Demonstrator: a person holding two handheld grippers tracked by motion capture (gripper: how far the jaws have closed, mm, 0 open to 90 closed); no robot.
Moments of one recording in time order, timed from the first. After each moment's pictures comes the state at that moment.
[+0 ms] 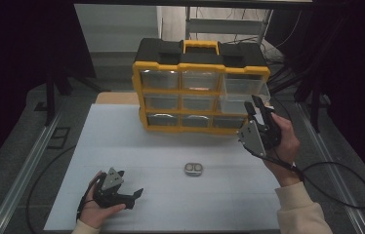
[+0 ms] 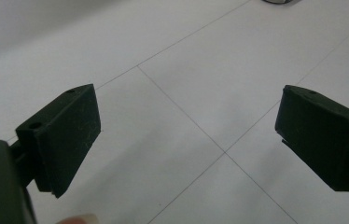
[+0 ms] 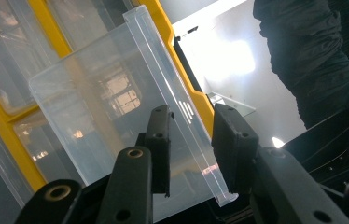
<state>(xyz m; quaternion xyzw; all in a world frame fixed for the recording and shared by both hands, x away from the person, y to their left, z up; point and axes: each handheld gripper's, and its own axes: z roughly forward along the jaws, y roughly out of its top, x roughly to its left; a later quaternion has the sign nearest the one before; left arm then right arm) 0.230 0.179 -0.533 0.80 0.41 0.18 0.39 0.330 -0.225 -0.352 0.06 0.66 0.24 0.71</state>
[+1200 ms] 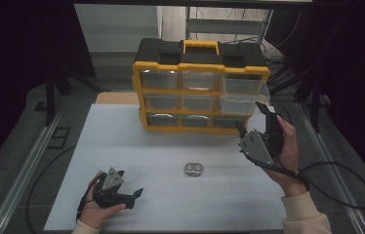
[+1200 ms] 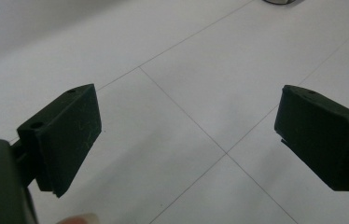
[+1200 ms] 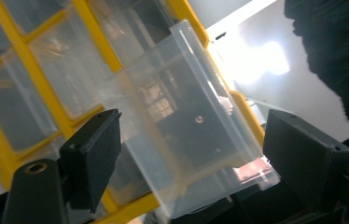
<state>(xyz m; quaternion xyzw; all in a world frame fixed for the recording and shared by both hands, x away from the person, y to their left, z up) 0.230 0.179 -0.533 0.80 0.41 0.18 0.39 0.312 -0.230 -0.363 0.06 0.70 0.29 0.65</state>
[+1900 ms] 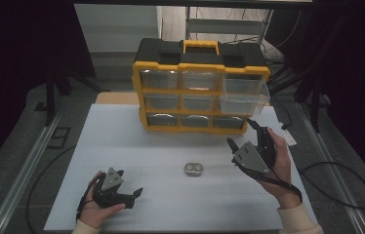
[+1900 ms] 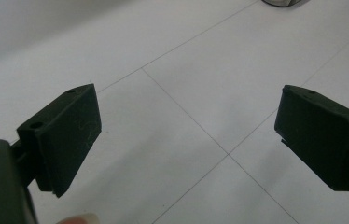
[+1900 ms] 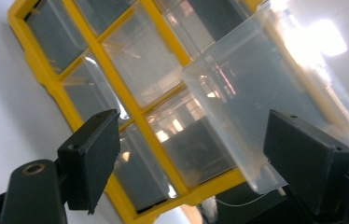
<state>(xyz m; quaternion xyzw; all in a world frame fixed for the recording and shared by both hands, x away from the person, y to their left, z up) 0.229 0.179 -0.533 0.80 0.41 0.18 0.39 0.297 -0.224 -0.393 0.08 0.75 0.31 0.57</state>
